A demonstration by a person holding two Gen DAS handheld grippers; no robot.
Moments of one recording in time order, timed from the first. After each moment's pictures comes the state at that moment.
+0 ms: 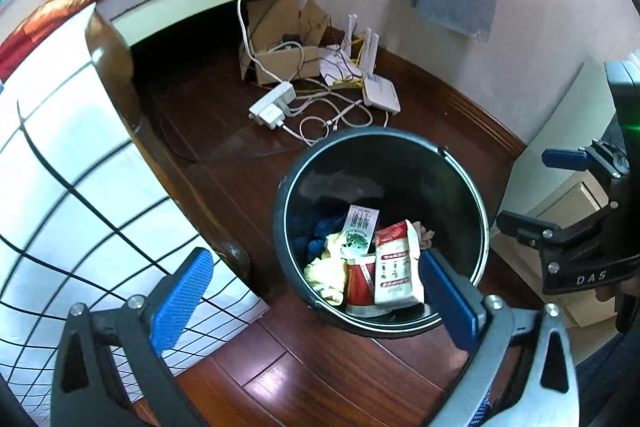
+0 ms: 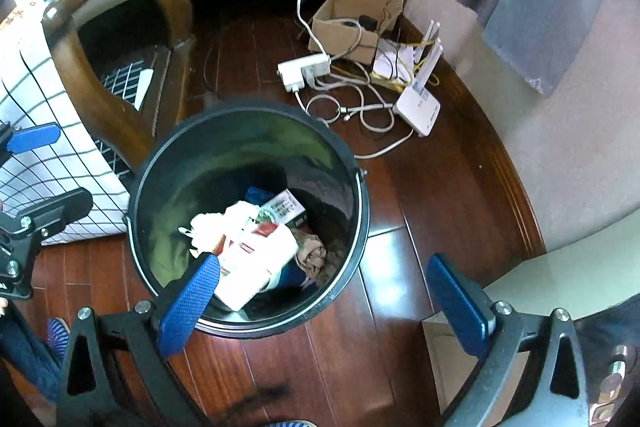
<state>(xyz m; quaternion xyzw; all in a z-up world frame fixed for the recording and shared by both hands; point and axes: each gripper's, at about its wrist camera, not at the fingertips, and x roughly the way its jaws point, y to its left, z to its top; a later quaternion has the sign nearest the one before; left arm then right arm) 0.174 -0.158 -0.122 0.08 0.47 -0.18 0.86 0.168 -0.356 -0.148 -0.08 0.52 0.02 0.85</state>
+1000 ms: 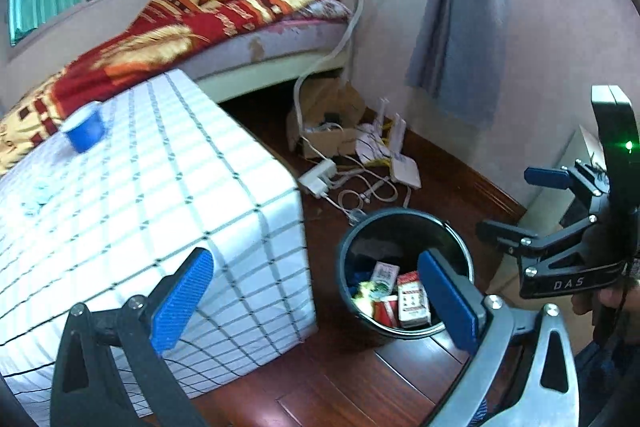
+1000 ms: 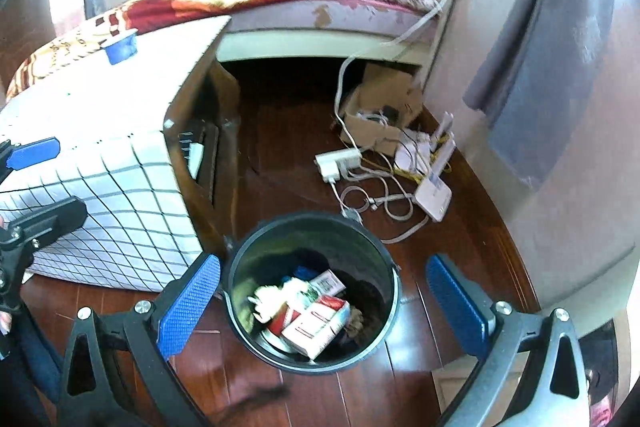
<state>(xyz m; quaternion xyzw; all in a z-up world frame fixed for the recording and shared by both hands) 0.126 -0.080 -0.011 0.04 0.36 -0.13 0.92 0.144 -0.283 -0.036 -0.09 0.40 0.07 0.91</state>
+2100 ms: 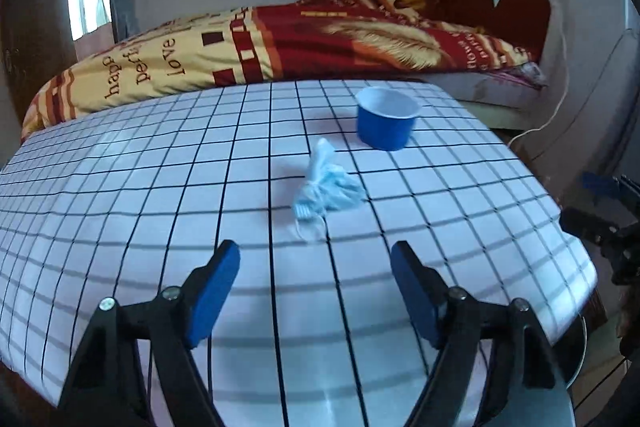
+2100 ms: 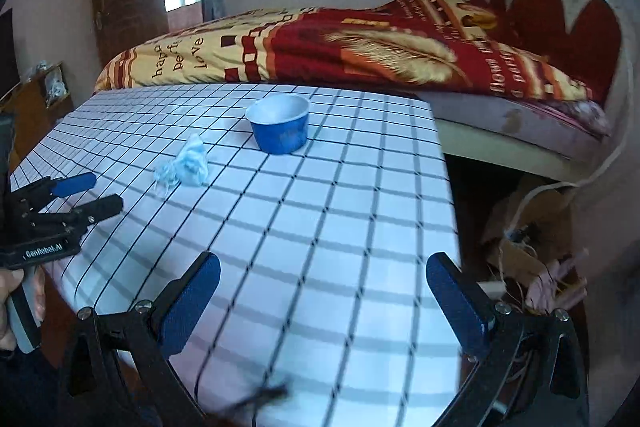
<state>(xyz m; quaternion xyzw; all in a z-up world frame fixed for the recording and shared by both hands) 0.206 0.206 -0.016 -0.06 0.36 0.10 0.93 0.293 -0.003 0.009 -0.12 0.35 0.29 0.88</state>
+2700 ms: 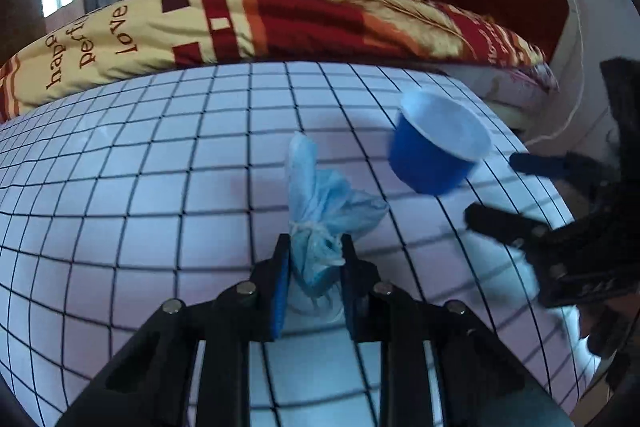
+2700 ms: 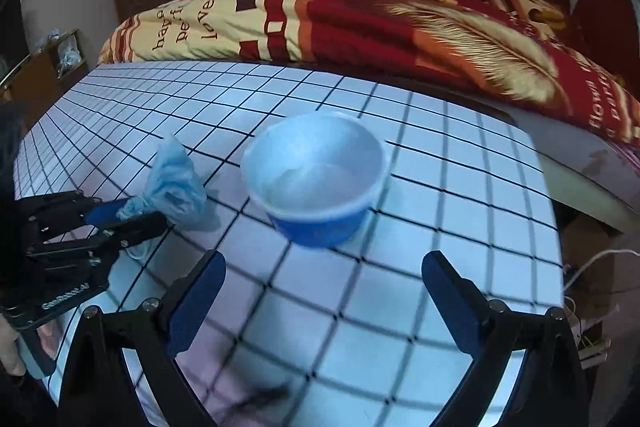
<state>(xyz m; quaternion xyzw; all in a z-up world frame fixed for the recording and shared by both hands) 0.304 0.256 -0.042 -0.09 0.40 0.05 0.91 0.414 0.129 -0.029 -0.16 0.39 0.34 0.84</state>
